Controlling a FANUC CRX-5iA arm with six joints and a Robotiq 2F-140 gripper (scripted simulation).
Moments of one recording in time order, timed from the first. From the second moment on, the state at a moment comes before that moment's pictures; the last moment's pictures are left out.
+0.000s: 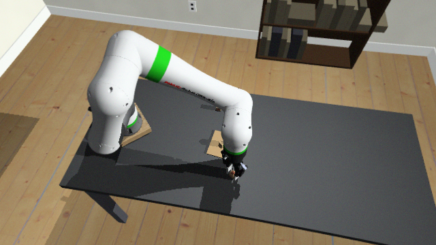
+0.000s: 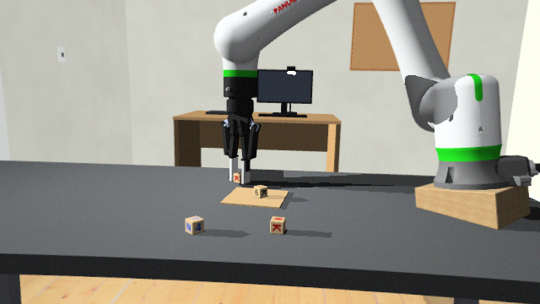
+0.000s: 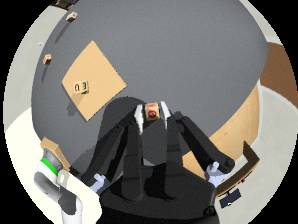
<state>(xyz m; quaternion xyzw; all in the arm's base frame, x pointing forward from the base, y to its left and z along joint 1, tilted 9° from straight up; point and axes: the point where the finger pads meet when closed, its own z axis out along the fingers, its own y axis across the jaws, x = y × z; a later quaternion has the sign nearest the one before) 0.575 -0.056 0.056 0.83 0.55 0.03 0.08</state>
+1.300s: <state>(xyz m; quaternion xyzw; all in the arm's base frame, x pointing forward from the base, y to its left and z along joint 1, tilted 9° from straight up) 0.575 -0.056 0.057 0.83 0.55 0.03 0.08</state>
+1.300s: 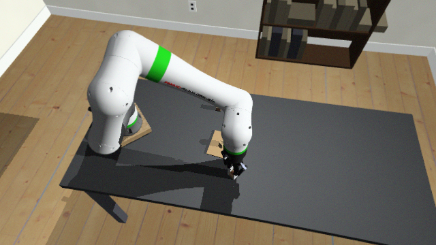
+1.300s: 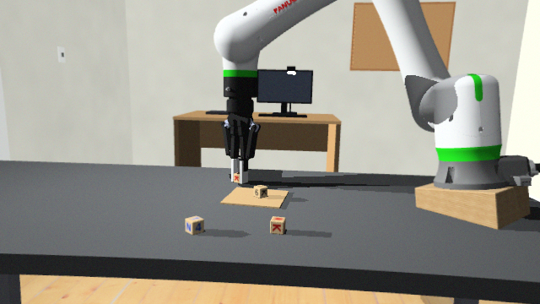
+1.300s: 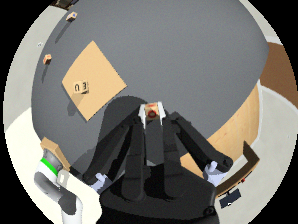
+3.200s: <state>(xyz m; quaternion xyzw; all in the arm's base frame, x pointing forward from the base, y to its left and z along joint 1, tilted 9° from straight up) 0.559 -0.036 0.154 0.86 0.50 0.03 0.07</state>
